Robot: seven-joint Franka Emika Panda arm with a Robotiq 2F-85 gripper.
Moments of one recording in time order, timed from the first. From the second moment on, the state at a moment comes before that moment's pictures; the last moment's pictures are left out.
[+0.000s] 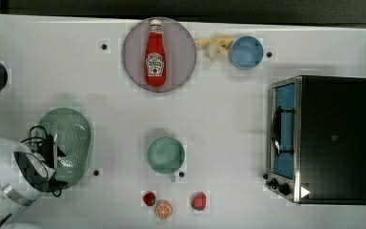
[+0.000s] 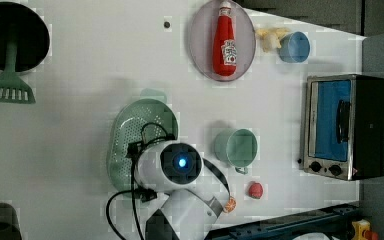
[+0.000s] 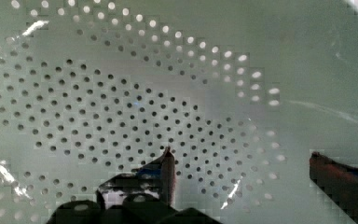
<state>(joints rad) 0.73 0.57 0.11 -1.99 0.05 0.77 1.38</state>
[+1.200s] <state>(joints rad) 0.88 0.47 0.11 -2.19 0.16 0.91 1.43</state>
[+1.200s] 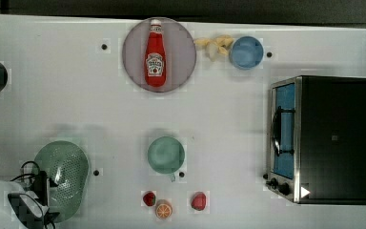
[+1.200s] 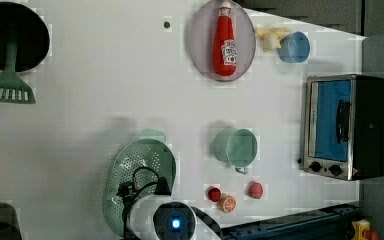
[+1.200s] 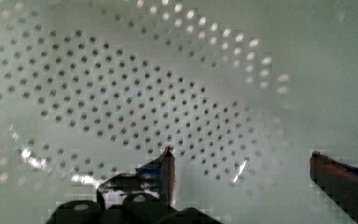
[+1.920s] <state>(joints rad) 0.93 0.12 -0.17 -2.15 0.15 0.83 1.13</state>
